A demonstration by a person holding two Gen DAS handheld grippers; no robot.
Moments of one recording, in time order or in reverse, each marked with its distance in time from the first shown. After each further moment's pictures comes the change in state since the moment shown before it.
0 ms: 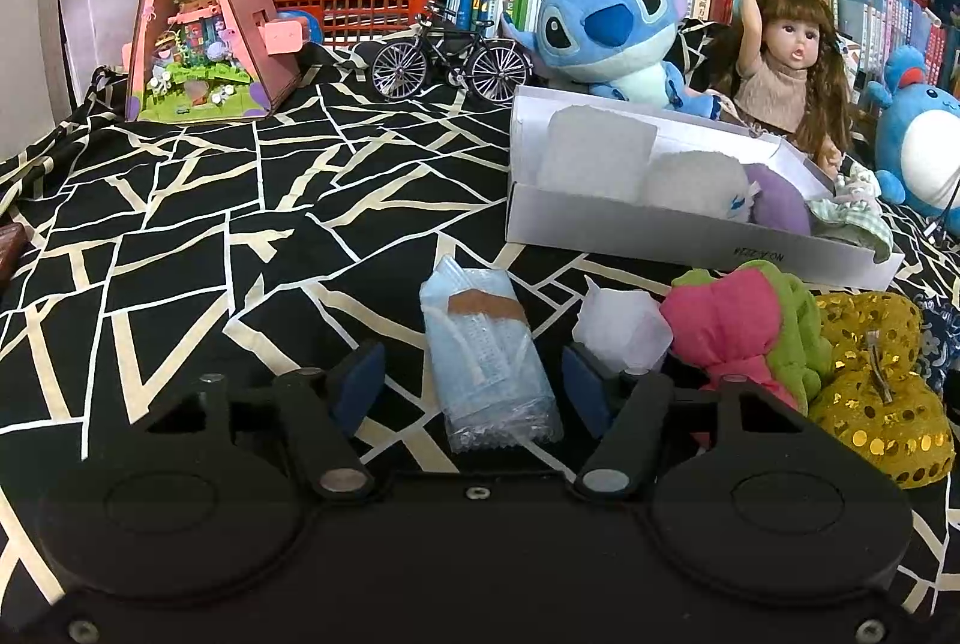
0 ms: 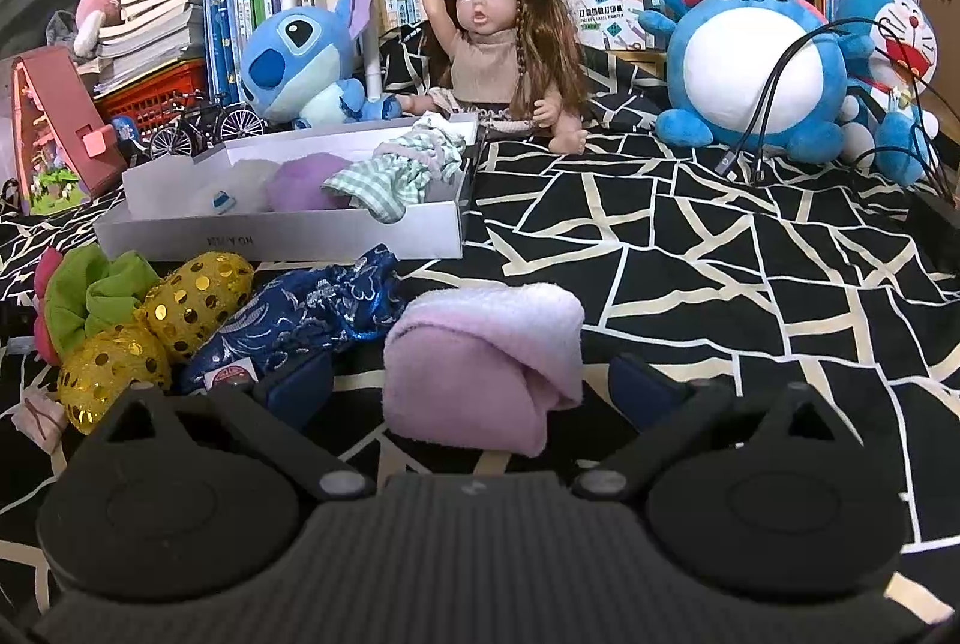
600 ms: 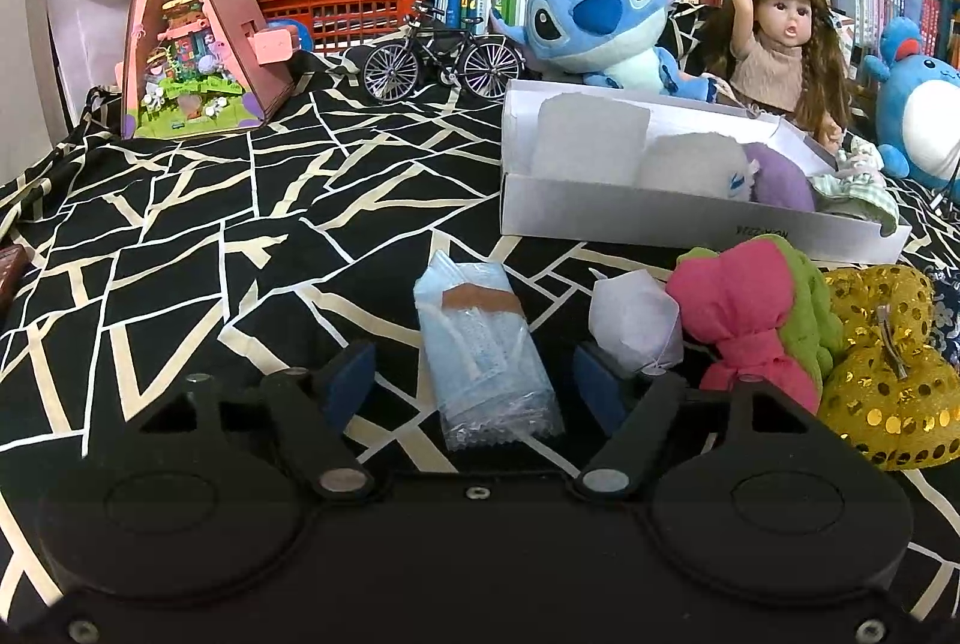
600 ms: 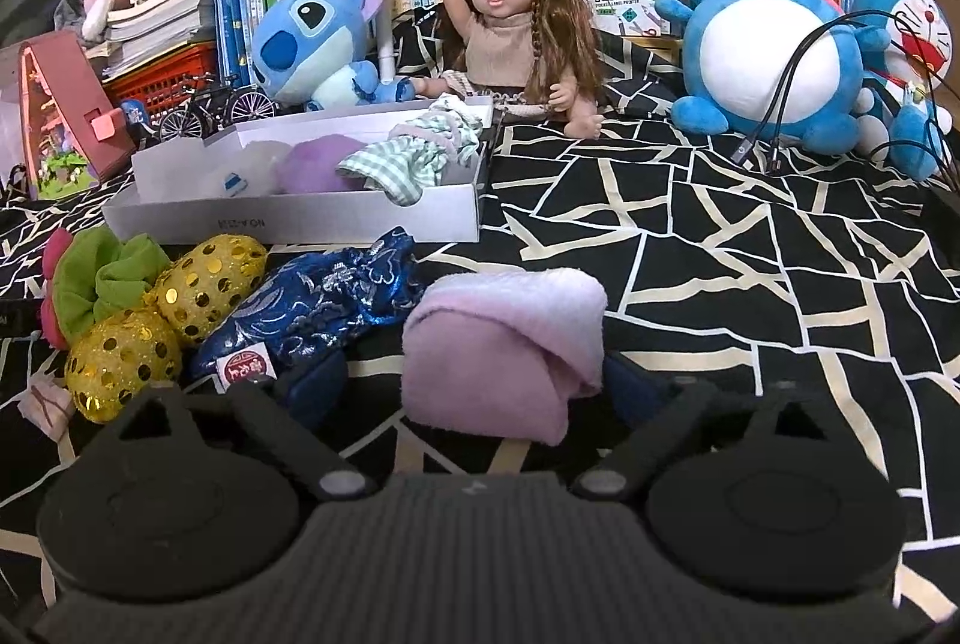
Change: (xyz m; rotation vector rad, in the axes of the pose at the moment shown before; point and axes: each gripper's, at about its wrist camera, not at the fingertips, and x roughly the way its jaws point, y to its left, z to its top) left arm 0.003 -0.006 -0.002 0.056 -0.001 0.020; right arm 0.004 0.004 -0.001 -0.016 0.030 0.020
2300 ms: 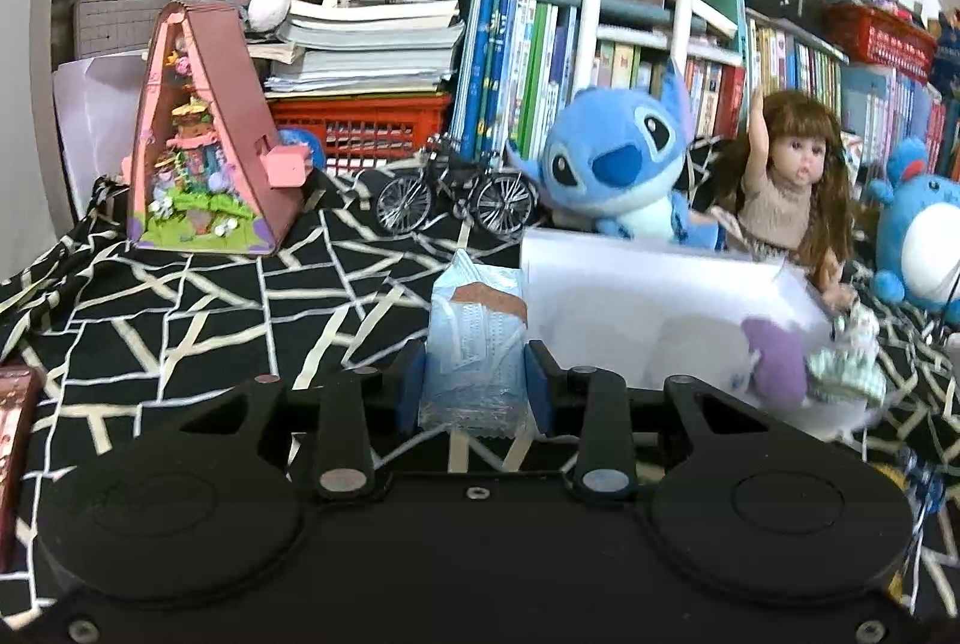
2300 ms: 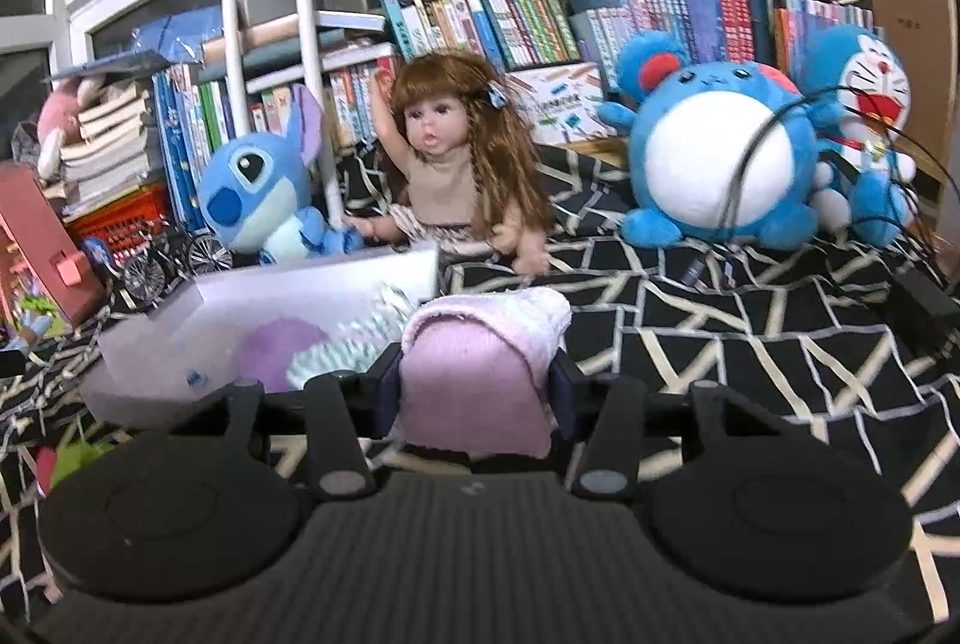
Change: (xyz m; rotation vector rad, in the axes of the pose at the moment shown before) left arm -0.014 0.020 0.081 -0.053 -0.146 -0.021; right arm -0.007 -0.025 0.074 0.107 -0.159 -0.036
